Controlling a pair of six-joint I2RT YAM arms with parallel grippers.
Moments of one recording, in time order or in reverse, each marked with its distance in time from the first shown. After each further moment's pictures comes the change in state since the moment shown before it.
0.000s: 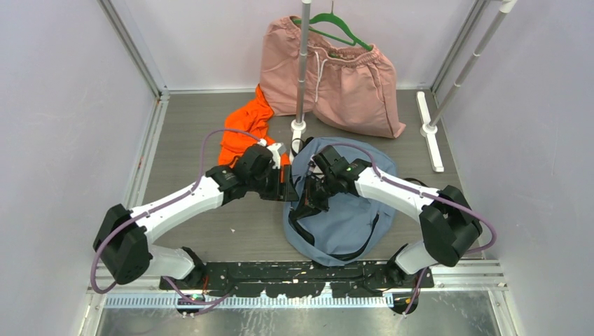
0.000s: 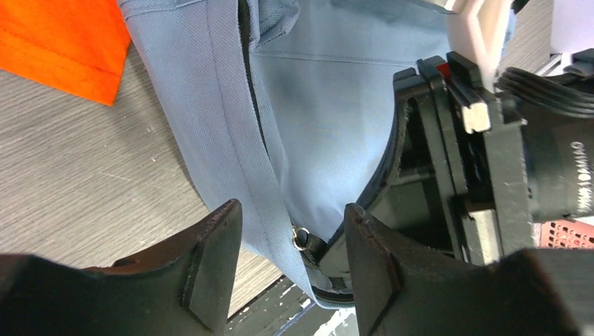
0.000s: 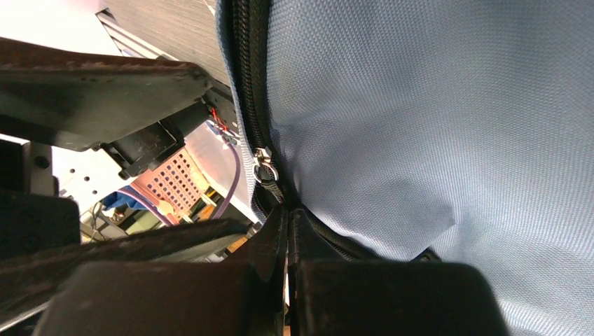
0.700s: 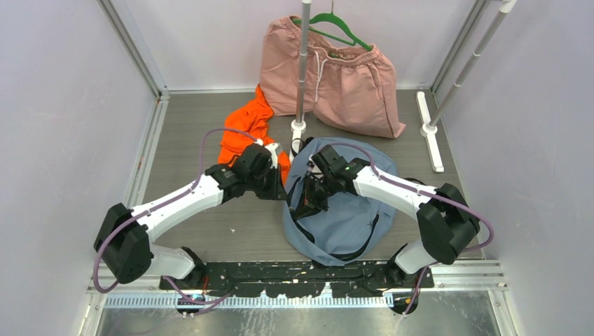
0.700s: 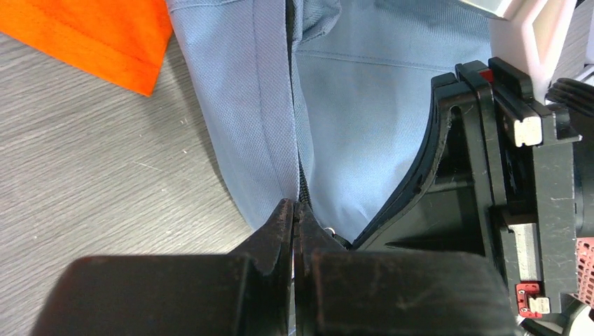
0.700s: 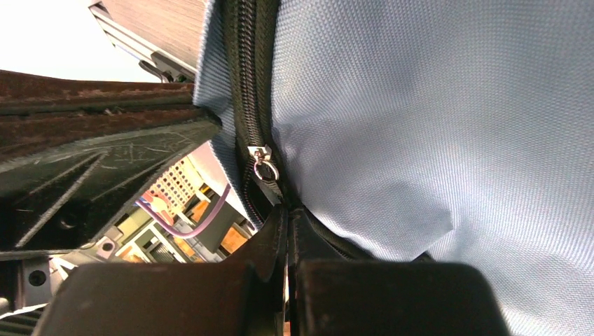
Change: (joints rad) left arm 0.027 0.031 0.003 -0.039 -0.035 0.019; right arm 0.000 0.021 0.010 -0.005 -0.008 -0.026
